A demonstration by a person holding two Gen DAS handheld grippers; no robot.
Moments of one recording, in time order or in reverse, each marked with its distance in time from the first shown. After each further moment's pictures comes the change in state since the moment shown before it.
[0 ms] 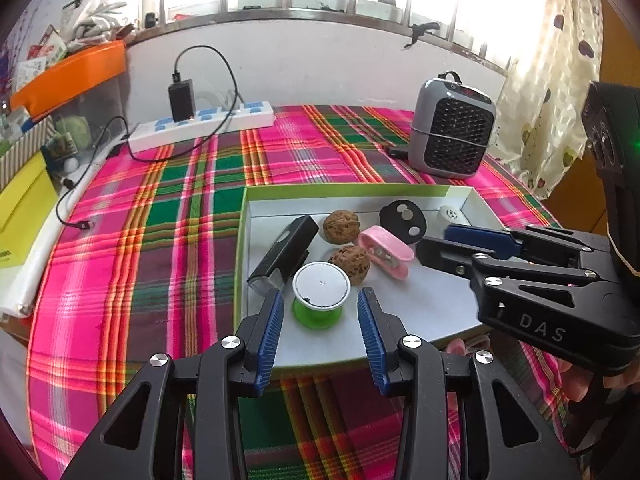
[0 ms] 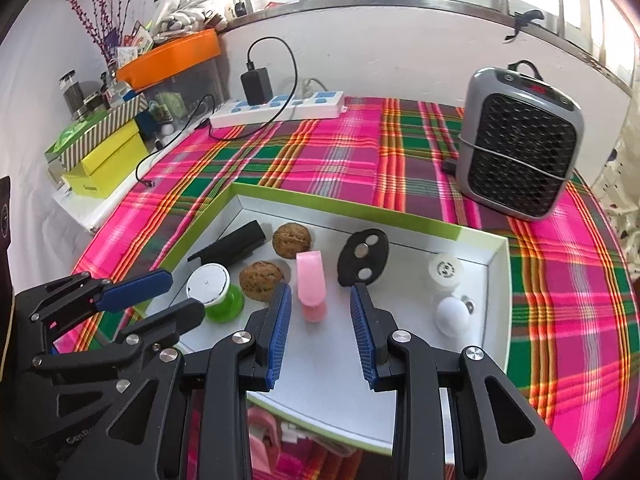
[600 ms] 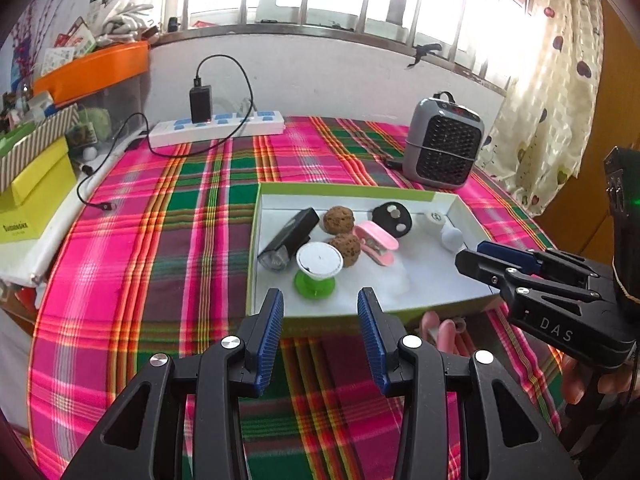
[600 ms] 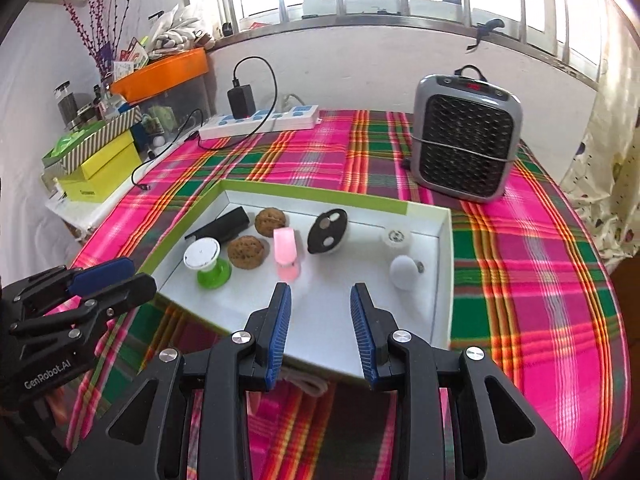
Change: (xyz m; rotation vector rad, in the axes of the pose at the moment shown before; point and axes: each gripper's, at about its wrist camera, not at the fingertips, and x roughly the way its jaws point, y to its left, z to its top) left arm -0.034 0.000 -0.021 -0.051 -0.042 -0.009; right arm -0.038 -0.006 -0.032 0.024 -0.068 -0.069
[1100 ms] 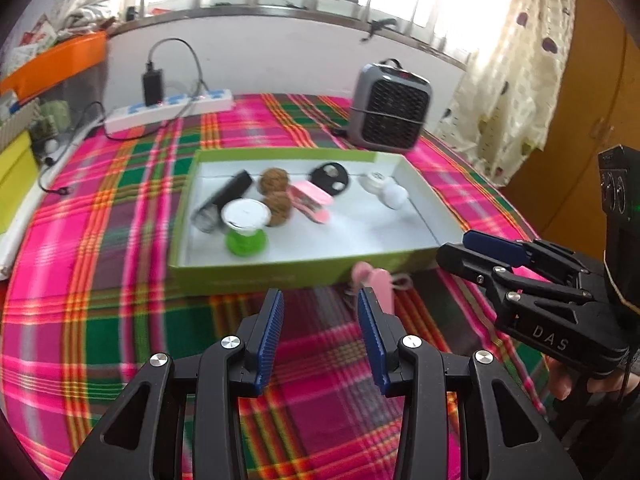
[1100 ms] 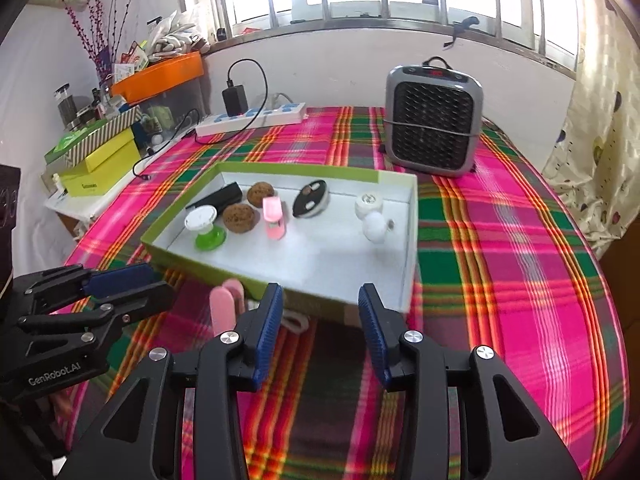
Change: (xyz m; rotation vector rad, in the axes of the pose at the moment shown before) left arm 0.002 -0.031 -0.022 0.050 0.074 -0.142; right arm -0.027 -0.008 -0.036 0.020 -0.018 -0.030
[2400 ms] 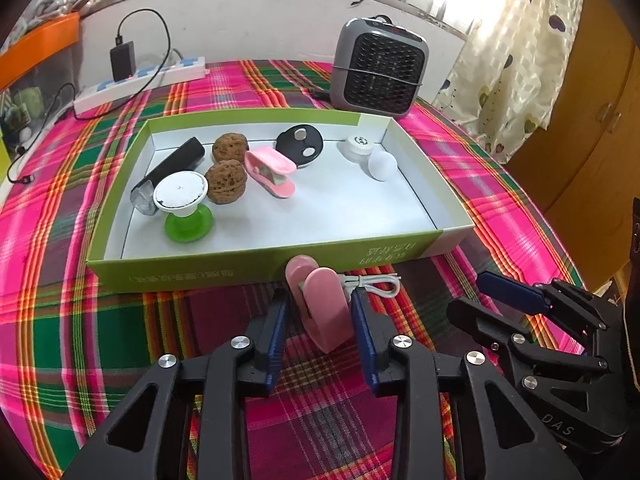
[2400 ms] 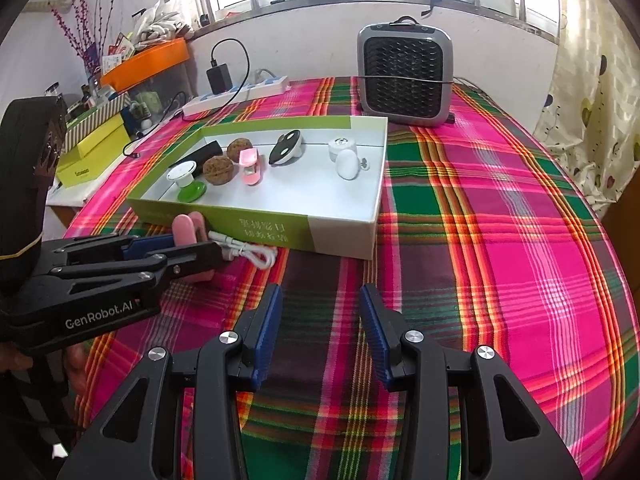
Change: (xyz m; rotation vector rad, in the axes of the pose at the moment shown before) left arm 0.044 -0.024 0.002 0.002 0.099 0.003; right arm -0.002 -0.019 -0.037 0.051 0.061 -0.002
